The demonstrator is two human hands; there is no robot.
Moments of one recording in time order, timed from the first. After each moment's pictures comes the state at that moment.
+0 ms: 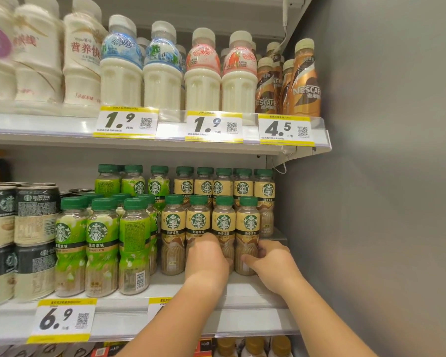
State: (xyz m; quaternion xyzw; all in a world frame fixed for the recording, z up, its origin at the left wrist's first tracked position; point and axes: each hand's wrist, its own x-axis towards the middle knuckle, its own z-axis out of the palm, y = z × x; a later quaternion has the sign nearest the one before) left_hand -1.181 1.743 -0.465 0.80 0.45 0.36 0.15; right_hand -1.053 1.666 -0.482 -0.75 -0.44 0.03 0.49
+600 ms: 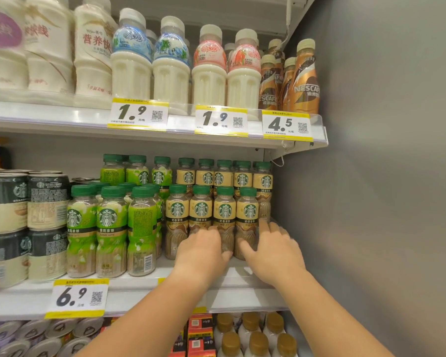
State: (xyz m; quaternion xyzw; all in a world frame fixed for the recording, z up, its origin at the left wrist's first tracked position) left_hand -1.222 1.730 -0.463 0.89 0.37 0.26 -0.02; right_hand -1.087 1.644 -0.472 -0.86 -0.42 -0.20 0.21
